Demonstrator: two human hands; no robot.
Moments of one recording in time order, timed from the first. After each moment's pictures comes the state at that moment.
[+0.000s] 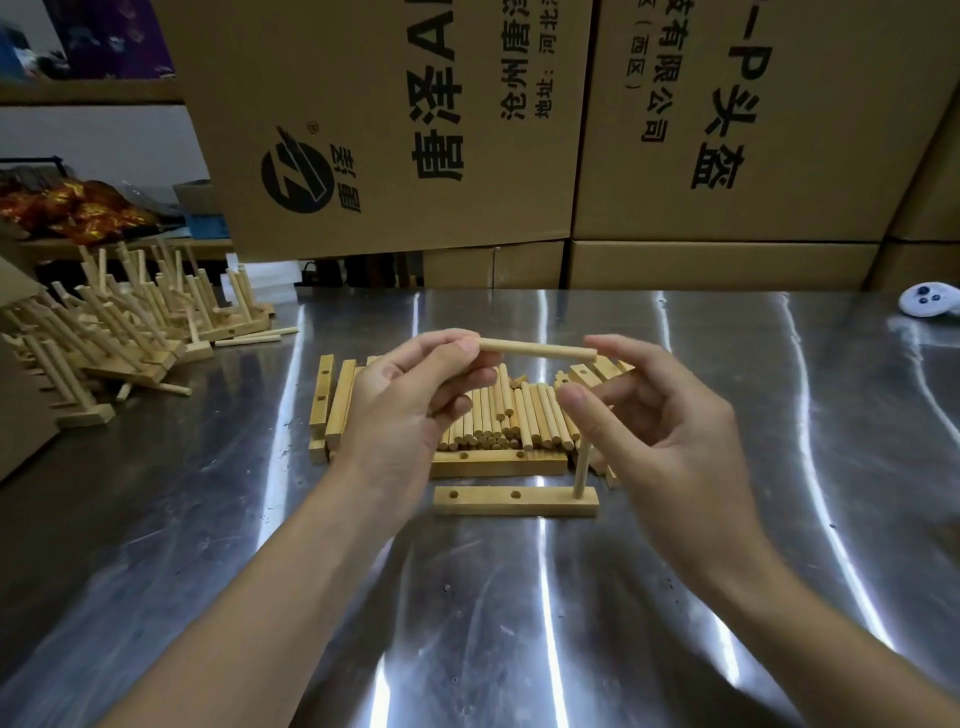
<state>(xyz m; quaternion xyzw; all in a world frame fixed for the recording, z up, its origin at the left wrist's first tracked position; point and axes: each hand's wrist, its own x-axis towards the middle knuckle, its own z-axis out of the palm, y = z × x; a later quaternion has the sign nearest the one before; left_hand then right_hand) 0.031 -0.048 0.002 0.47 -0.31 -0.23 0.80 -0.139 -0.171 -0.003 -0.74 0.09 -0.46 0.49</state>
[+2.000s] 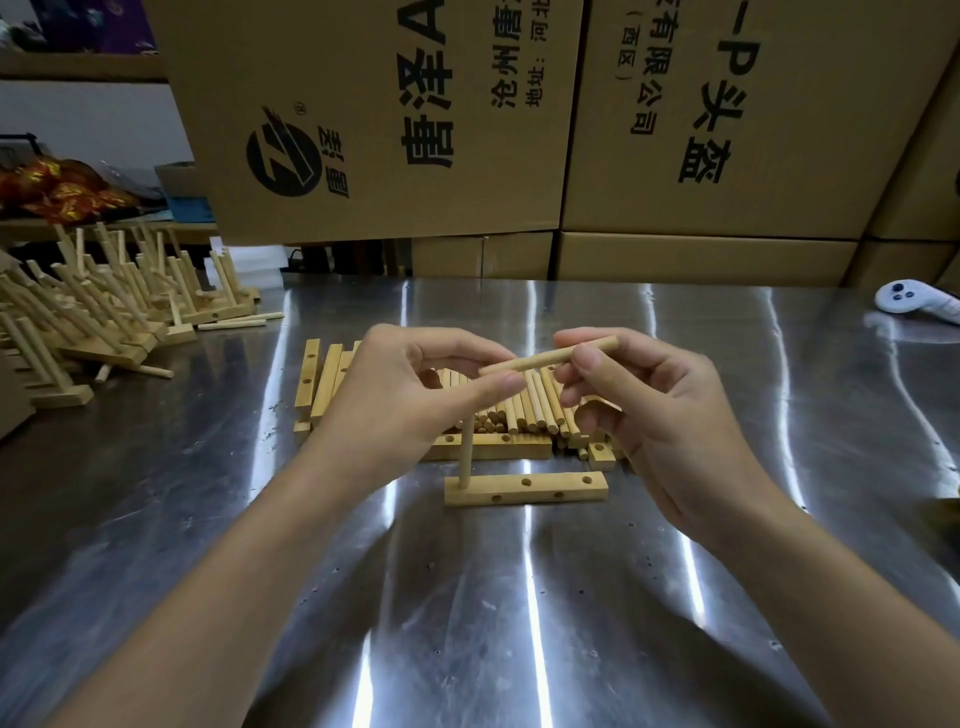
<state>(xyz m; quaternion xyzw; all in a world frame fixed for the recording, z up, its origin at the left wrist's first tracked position) 0.023 -0.031 0.021 0.65 -0.52 -0.05 0.55 -0.138 -0.194 0.007 -0.65 0.01 -0.34 0.68</state>
